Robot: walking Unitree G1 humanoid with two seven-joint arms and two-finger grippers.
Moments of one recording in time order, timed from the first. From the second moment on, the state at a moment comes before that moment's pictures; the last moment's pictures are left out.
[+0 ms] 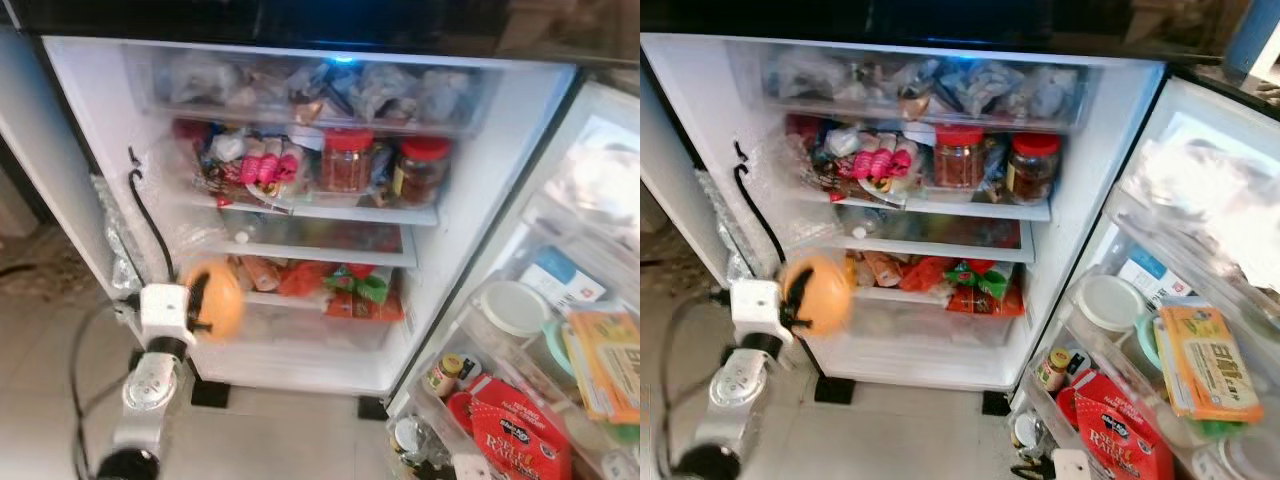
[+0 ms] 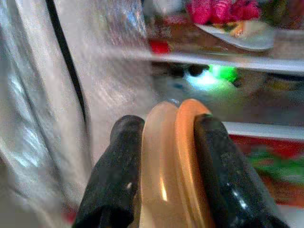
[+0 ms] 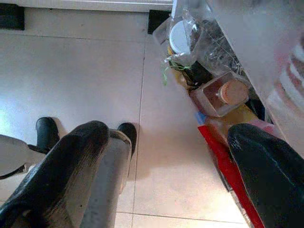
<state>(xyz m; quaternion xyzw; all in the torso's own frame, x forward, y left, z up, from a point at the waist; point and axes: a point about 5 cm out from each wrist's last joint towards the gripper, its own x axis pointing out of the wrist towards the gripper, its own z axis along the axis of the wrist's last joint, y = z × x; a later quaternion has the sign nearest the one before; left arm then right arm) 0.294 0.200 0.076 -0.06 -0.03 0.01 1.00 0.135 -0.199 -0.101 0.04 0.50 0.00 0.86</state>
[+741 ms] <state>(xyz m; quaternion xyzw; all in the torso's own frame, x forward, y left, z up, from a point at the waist) 0.264 0.212 0.069 -0.43 -0.01 0.00 0.90 0.134 -0.198 -0.101 0.04 0.51 0.00 0.86</state>
